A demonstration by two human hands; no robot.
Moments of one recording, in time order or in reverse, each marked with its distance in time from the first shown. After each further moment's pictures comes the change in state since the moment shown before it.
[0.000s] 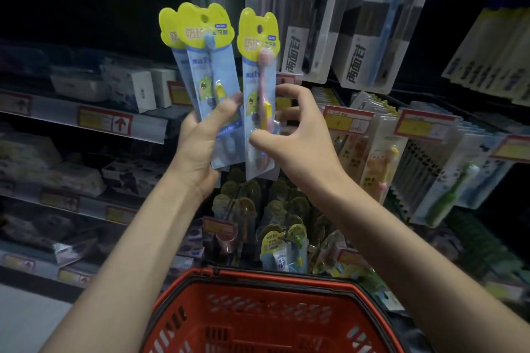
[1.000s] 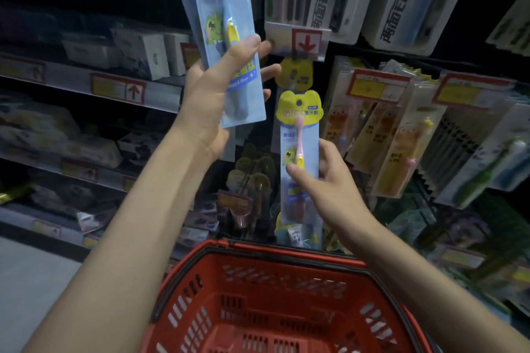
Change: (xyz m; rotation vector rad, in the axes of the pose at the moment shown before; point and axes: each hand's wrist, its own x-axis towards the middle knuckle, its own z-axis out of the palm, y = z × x) left_hand -0.013 0.027 0.011 0.199 -0.008 0.037; right_hand -0.052 0.103 -0.002 0.122 -0.139 0.252
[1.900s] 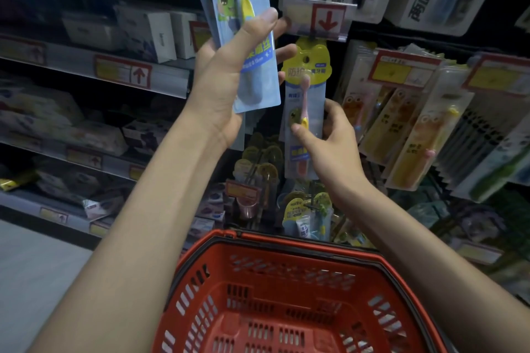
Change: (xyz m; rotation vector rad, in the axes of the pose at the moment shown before) left_hand 0.004 -0.005 -0.003 -0.050 -0.002 0.015; right_hand 0.042 -0.013 0.022 -0.099 0.196 -0.144
